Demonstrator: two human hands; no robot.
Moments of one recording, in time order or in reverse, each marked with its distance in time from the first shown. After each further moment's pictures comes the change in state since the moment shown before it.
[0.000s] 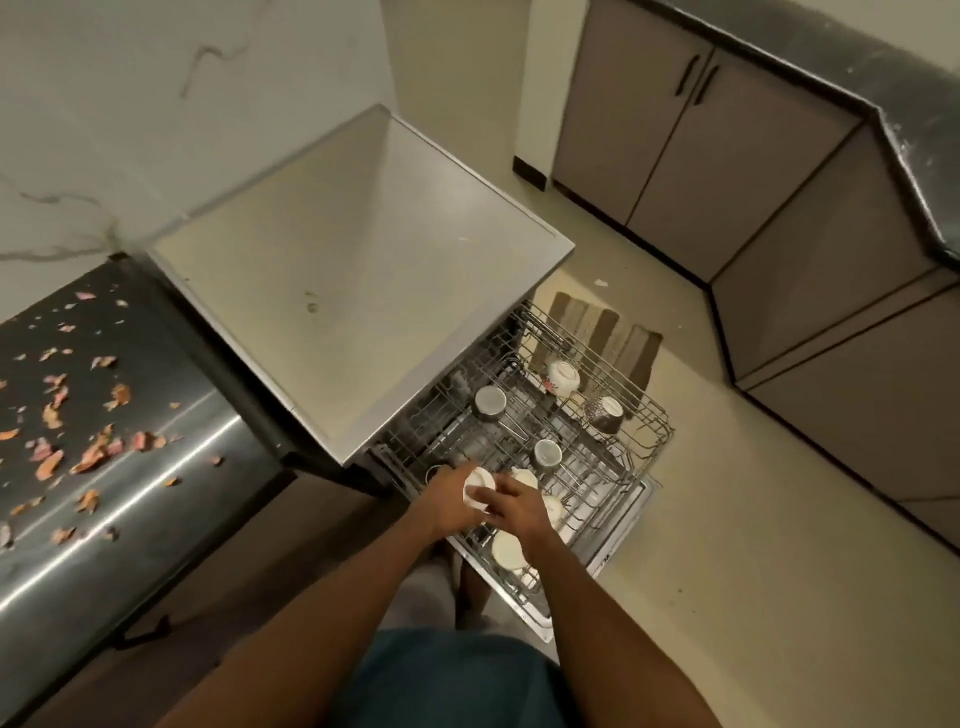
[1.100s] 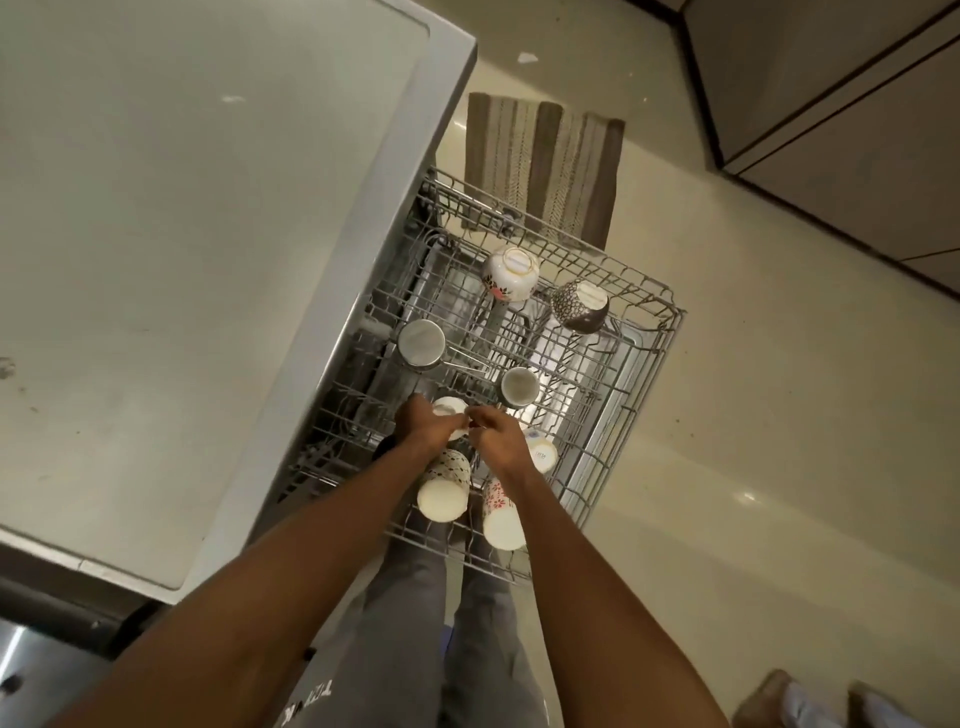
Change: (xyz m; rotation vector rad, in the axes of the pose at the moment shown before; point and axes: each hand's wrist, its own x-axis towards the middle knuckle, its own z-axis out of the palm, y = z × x) left_hand 0.258 -0.041 0.053 -0.113 0.023 -0.491; right_hand 0.191 0.024 -0.037 -0.105 0.242 0.175
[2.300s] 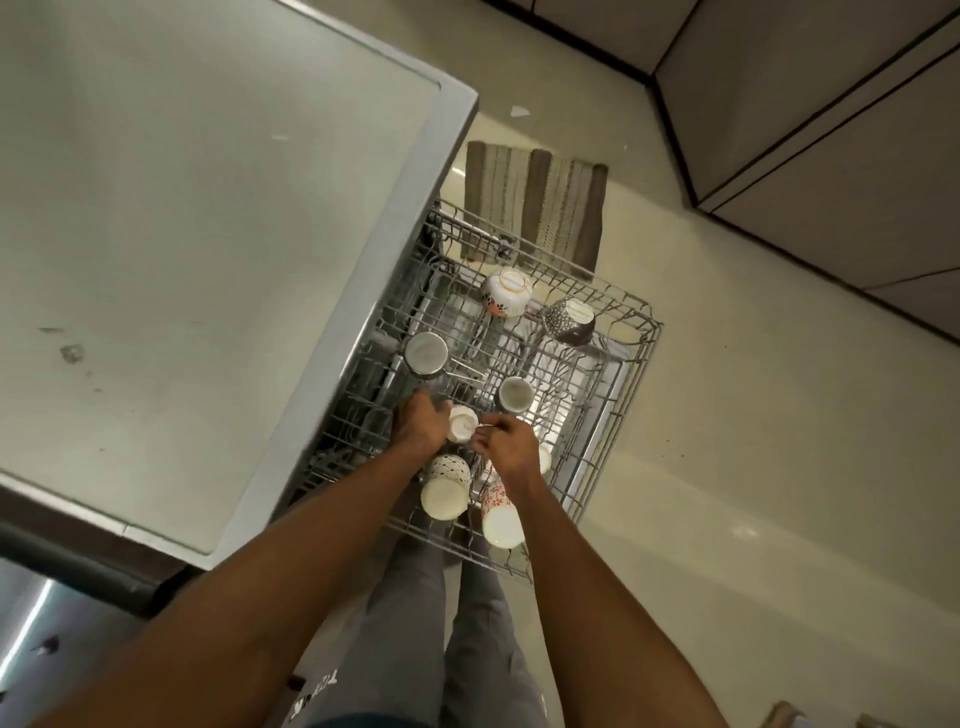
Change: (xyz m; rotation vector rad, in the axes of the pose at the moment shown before) left_hand -0.032 0.016 -0.029 0.213 0.104 0.241; right_hand -0.032 -0.008 -0.003 0.224 0.186 0.041
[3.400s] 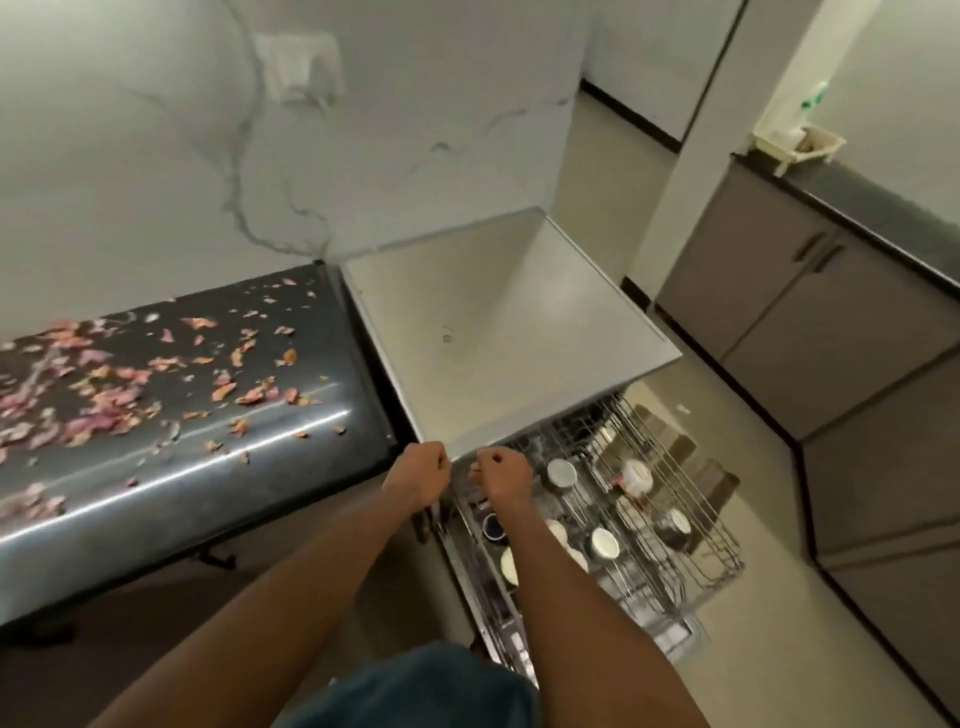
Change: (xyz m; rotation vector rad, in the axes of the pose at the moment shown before) left_hand -0.319 -0.127 -0.155 -0.121 0.536 0.072; right_hand -0.243 -0.012 0.103 -0.635 -0.370 -0.707
